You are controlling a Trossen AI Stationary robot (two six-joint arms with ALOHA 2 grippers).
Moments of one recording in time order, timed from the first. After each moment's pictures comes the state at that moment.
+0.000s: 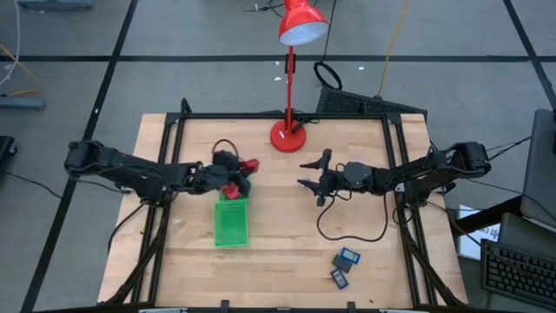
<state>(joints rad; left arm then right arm) -0.07 1.22 0.63 0.05 -0.58 -0.59 0.01 1.40 0.48 0.78 0.24 -0.61</state>
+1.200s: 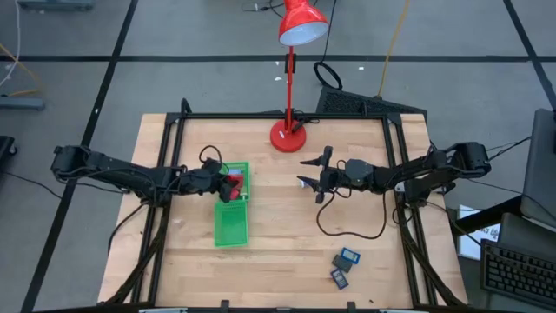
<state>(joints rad) -0.04 0.98 0.31 0.06 -0.35 -0.81 -0.02 1.40 0.48 0.81 0.23 -0.56</state>
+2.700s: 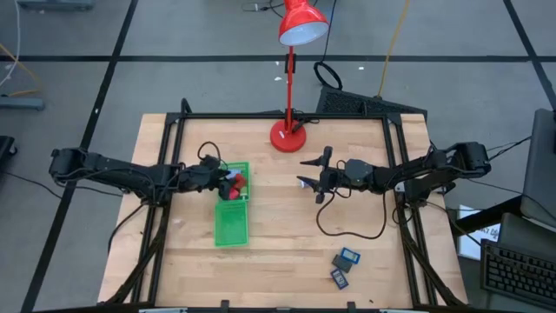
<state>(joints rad) 0.00 0.95 0.31 0.02 -0.35 -0.74 -0.02 1.40 0.48 0.80 0.23 -0.56</state>
